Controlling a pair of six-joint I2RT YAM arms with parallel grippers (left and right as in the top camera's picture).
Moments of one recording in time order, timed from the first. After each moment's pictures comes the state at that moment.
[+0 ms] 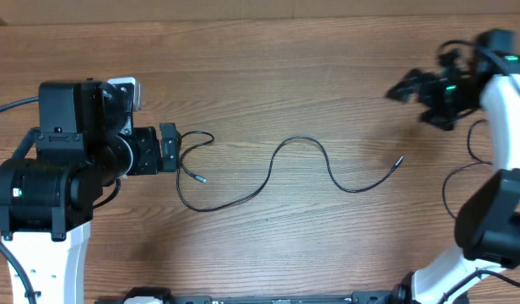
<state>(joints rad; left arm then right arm) -0.05 1.22 1.66 -1.39 0.14 -0.13 -0.21 1.89 1.63 -1.14 -0.49 0.14</state>
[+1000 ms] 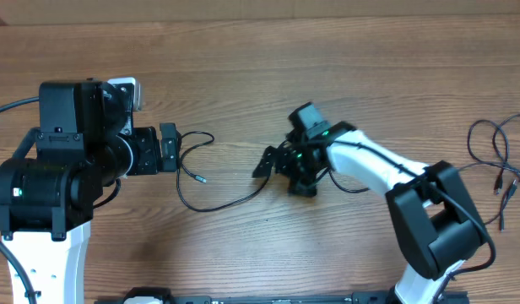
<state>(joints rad) -0.05 1.22 1.66 -1.39 0.14 -0.13 0.54 1.89 1.13 -0.57 -0.57 0.83</state>
